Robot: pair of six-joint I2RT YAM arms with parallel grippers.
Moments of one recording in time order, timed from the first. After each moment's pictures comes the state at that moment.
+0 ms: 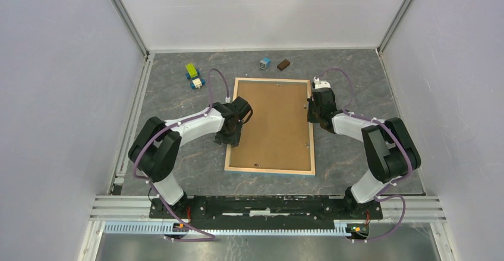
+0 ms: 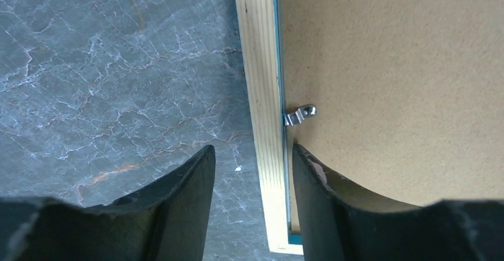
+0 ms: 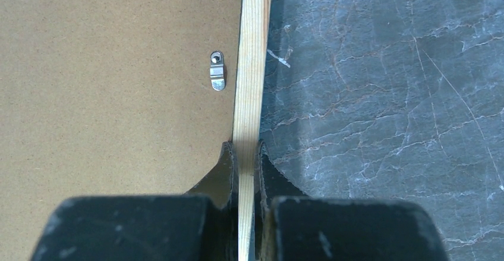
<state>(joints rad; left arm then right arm) -0.67 1.70 1.06 -0.76 -0.25 -0.46 0.32 1.64 0.78 0.07 0.17 0.25</state>
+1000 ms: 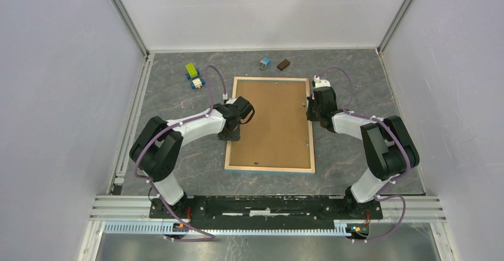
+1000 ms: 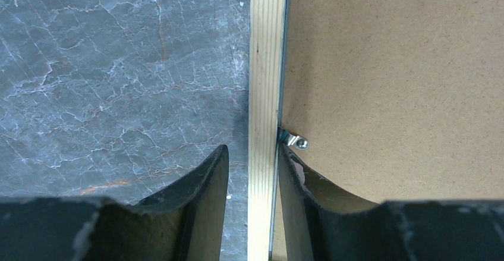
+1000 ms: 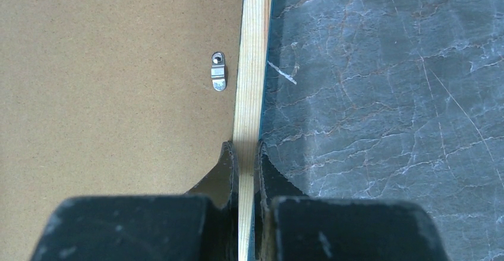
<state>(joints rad) -0.68 1.71 1.05 -0.66 -0.37 -0.59 0.31 1.66 0.79 0.12 0.13 0.24</state>
